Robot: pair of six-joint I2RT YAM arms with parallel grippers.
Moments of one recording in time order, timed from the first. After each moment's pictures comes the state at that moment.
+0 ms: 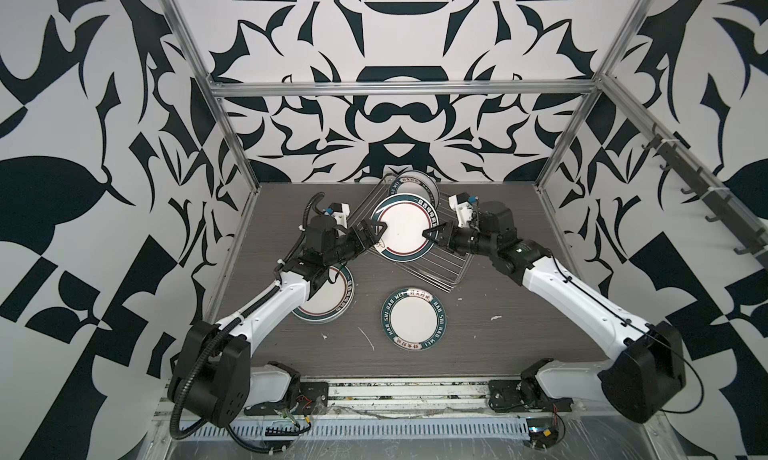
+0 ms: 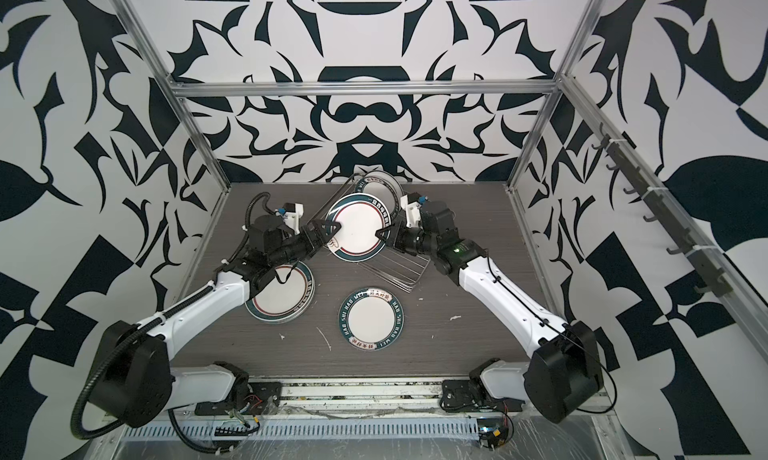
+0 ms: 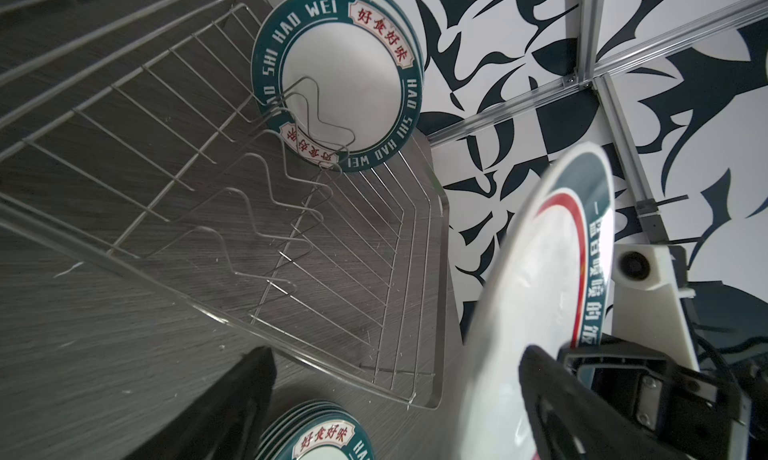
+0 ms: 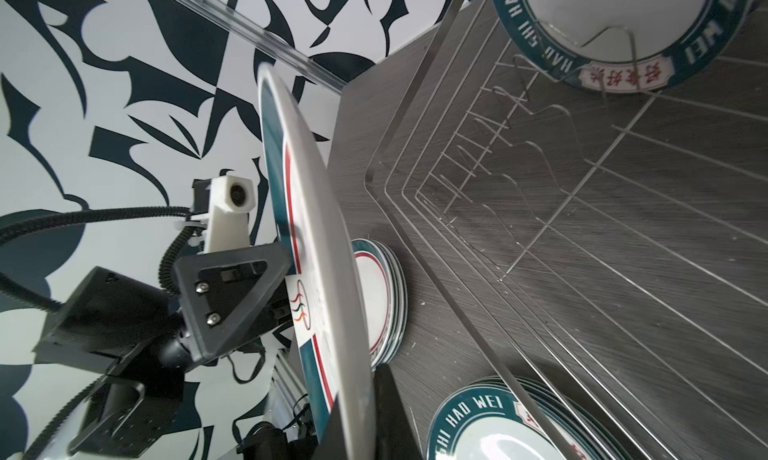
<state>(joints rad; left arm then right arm) -0.42 1.33 0.81 0.17 0.44 -0.96 0.48 1.31 1.04 -0.17 -0.52 0.86</state>
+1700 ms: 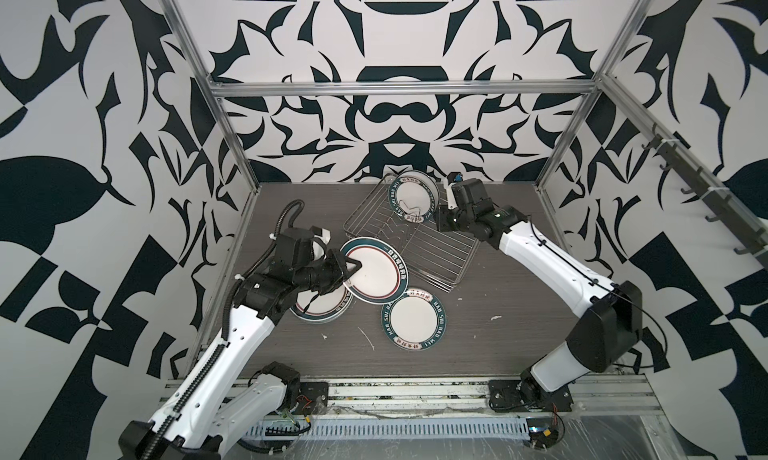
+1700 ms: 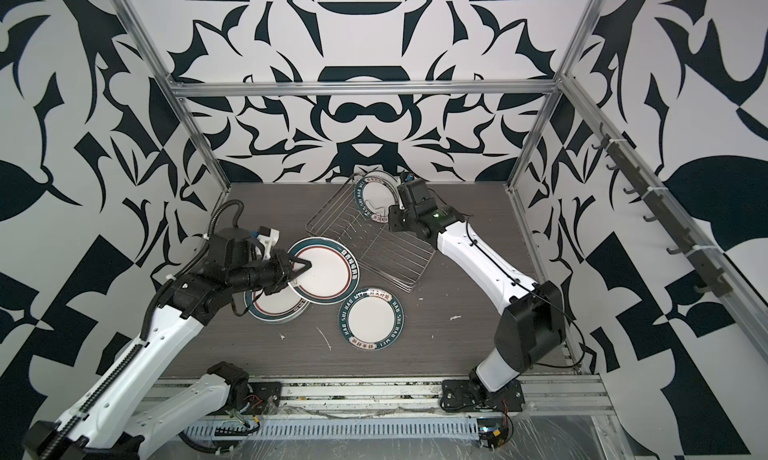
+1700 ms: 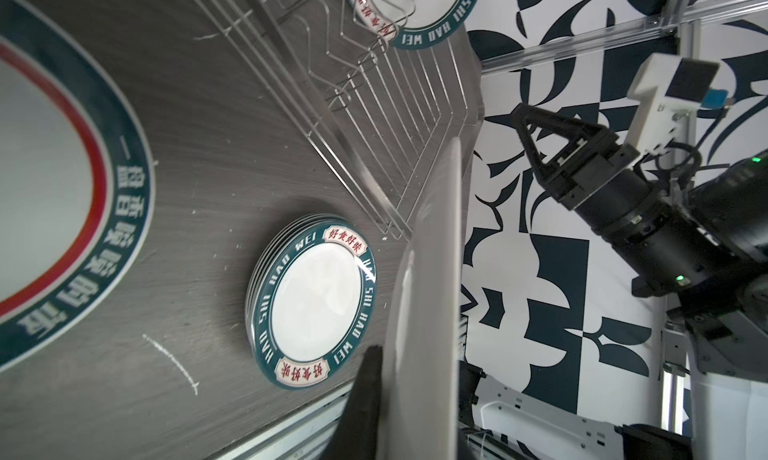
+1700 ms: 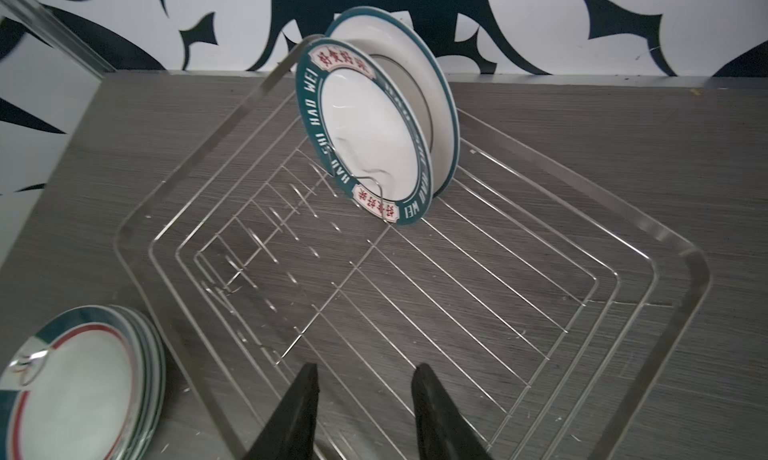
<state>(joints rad) -0.43 0.91 0.93 -0.68 0.46 -0.98 0.50 1.60 1.44 -0.59 0.10 0.34</state>
